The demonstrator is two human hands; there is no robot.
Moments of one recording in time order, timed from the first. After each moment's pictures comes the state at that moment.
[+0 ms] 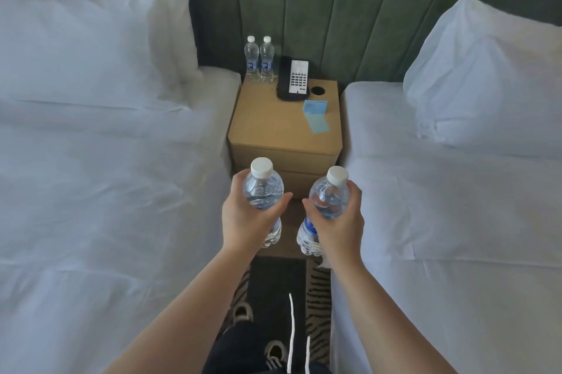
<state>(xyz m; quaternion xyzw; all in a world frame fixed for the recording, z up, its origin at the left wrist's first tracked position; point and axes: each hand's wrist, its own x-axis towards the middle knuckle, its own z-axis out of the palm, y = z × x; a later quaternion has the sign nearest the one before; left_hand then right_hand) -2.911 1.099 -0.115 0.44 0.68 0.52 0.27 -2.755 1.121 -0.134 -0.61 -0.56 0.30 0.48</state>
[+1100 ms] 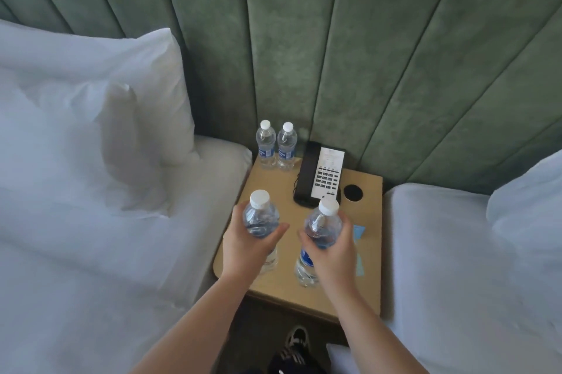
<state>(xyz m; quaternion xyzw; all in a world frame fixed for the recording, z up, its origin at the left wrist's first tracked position) -3.005 1.594 -0.167 0.35 0.73 0.50 0.30 -2.850 1.635 -0.178 -0.57 -0.58 0.40 0.42</state>
